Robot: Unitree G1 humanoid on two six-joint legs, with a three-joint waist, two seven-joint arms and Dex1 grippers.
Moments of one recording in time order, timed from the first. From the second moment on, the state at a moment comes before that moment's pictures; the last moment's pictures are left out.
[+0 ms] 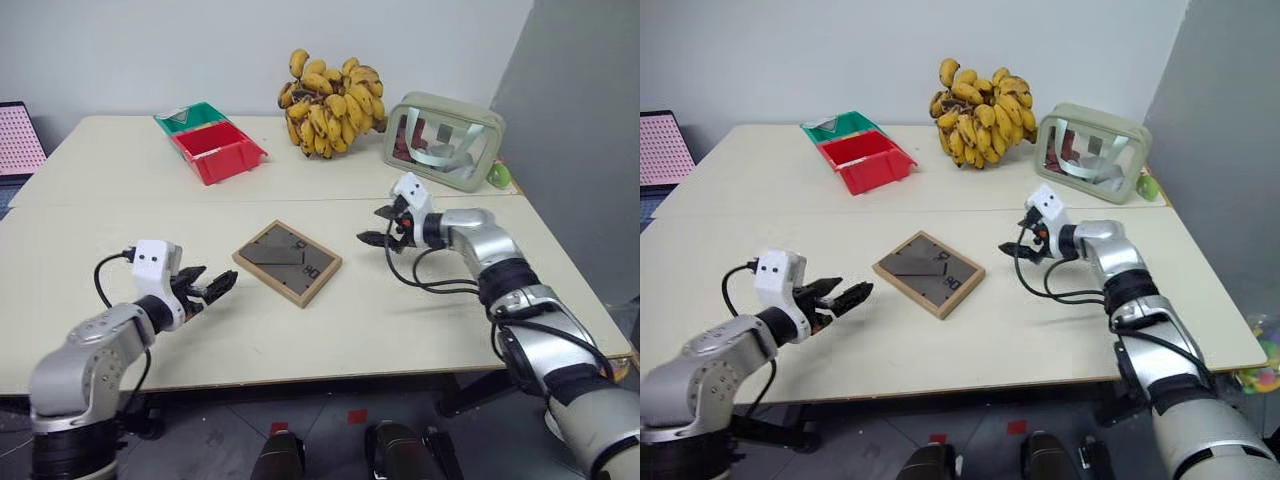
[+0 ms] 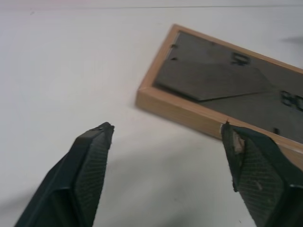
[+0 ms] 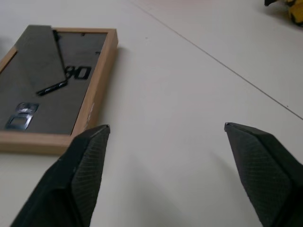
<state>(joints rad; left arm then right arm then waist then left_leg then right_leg) -0.17 0.50 0.38 -0.28 -0.49 0.89 -0.36 -1.13 -0.28 0.18 1.06 0.09 0.11 0.81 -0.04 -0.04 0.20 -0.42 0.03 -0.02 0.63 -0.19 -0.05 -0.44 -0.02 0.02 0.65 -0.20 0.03</state>
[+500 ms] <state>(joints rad) -0.33 0.33 0.14 -0.13 -0.33 0.84 -0.20 -1.14 -0.07 0.18 1.27 -0.06 -0.04 0.66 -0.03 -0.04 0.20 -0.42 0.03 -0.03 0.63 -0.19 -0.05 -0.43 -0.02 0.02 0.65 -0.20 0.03</state>
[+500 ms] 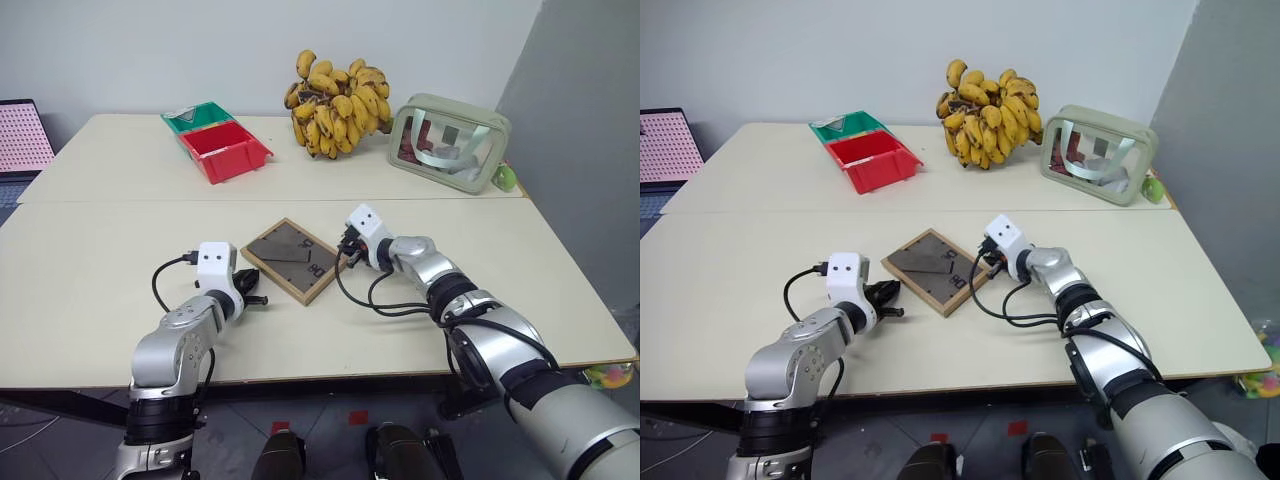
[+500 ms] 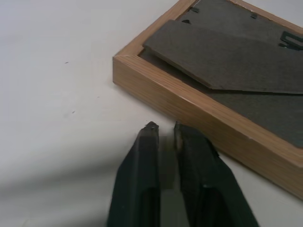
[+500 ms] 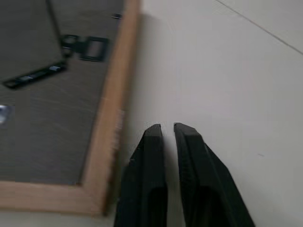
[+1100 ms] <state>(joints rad) -0.36 0.60 -0.19 -0.28 -0.30 0.99 -0.57 -0.45 -0.43 0.26 -0.03 0.04 0.58 1.00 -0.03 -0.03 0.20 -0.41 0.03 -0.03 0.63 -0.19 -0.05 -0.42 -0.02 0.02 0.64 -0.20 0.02</state>
